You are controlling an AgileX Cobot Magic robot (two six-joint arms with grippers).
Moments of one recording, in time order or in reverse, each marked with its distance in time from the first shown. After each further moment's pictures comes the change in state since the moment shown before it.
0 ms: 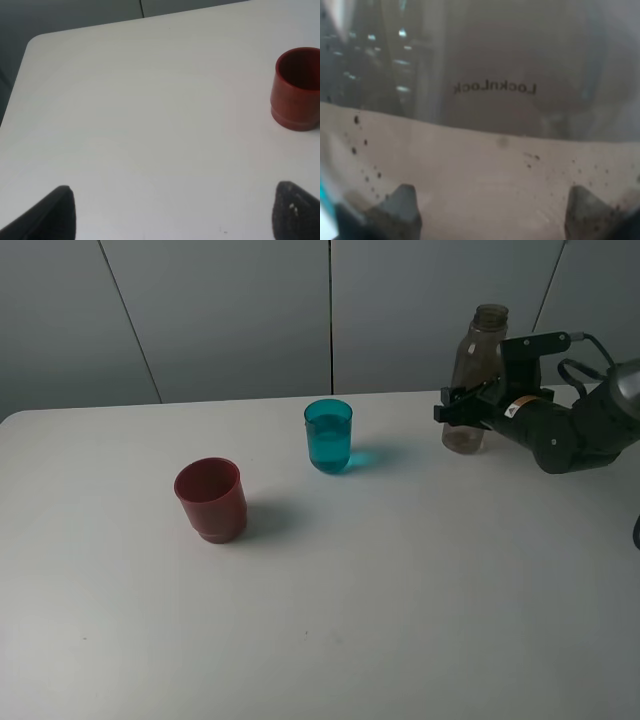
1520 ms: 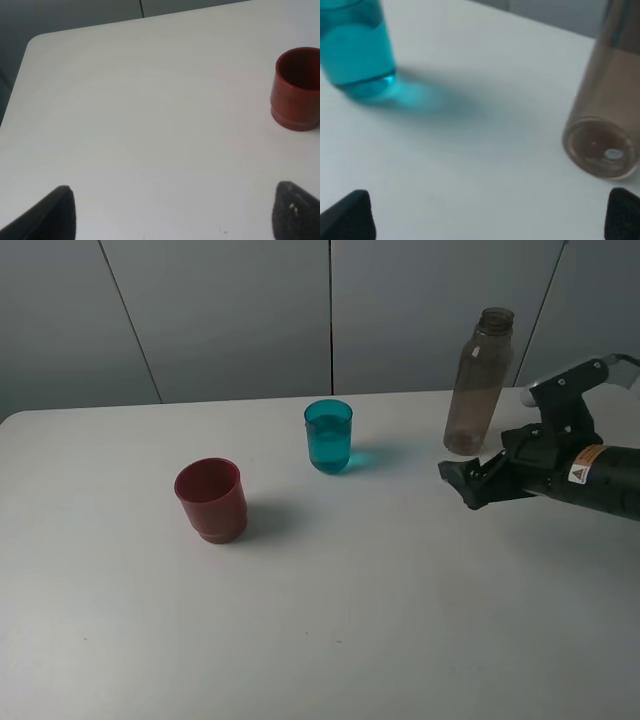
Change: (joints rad) left arm 0.000 0.000 0.000 0.000 0.000 -0.002; right arm 0.006 -0.440 0.491 -0.382 0.121 0.081
